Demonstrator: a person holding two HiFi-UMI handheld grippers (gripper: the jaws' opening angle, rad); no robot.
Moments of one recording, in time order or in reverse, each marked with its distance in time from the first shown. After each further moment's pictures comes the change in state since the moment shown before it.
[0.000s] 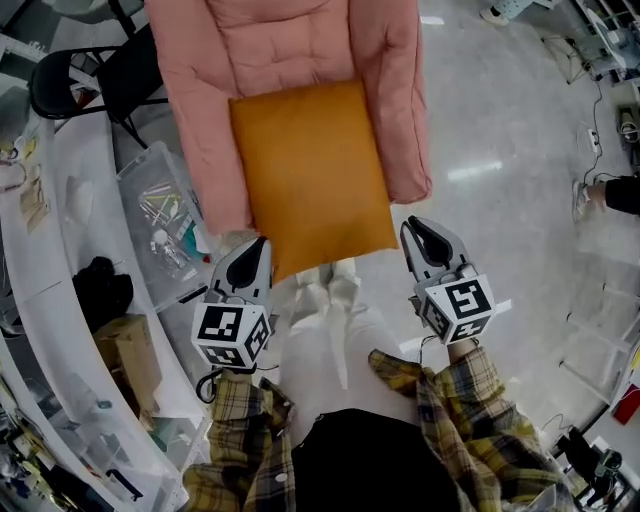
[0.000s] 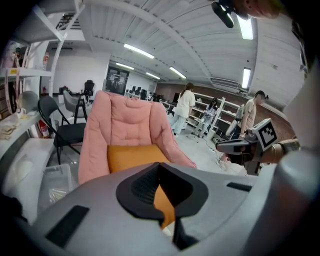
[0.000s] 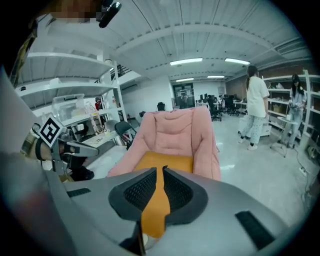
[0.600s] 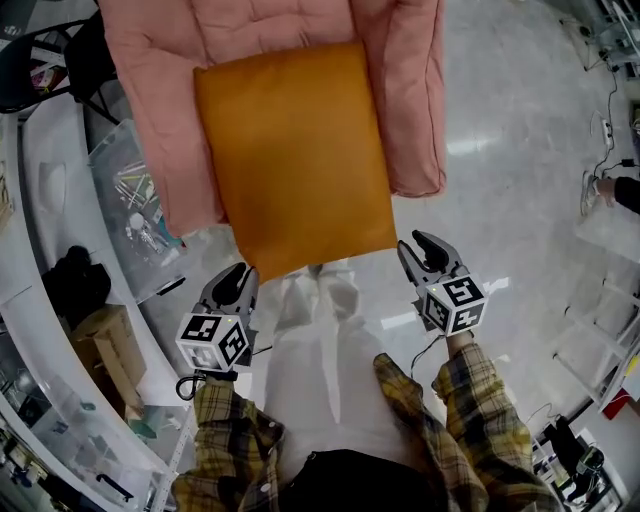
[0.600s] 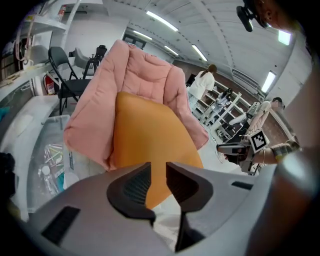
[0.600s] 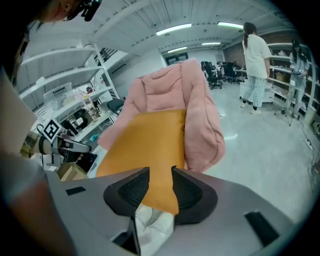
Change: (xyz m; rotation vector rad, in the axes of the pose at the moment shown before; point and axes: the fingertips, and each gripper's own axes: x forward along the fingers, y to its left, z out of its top) left arm 0.061 0.039 -0.175 -0.227 0.275 0.007; right arm 0.059 -0.069 -0.187 0.138 0.286 0.068
